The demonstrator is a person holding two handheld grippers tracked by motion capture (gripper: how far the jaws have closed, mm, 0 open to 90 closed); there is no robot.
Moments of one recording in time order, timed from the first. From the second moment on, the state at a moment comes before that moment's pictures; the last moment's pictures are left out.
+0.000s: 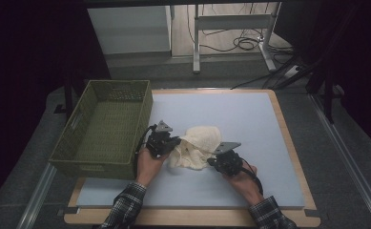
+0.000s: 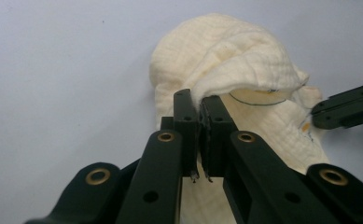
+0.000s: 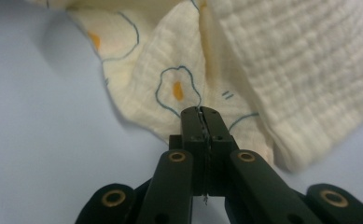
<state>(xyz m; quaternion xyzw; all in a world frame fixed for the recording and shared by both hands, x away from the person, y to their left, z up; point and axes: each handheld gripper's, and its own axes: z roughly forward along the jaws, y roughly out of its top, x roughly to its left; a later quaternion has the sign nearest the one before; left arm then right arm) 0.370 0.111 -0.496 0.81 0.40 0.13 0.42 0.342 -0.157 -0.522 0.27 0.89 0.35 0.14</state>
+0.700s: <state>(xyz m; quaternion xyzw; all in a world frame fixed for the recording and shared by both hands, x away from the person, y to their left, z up) 0.348 0.110 -0.527 0.81 0.45 0.14 0.35 0.281 -0.268 -0.517 0.32 0.87 0.36 0.12</state>
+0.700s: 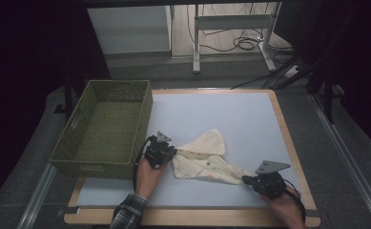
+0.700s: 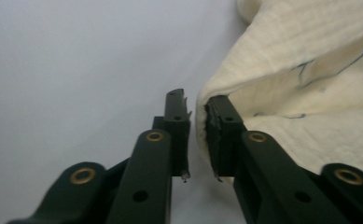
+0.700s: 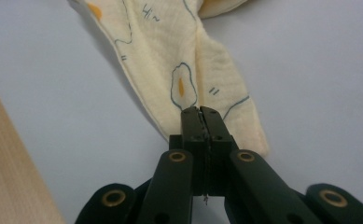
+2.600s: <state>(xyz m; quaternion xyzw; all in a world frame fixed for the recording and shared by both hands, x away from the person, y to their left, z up) 0.392 0.000 -0.482 0.86 0.28 0.09 0.42 0.326 -0.290 -0.527 0.37 0.83 0.40 0.12</state>
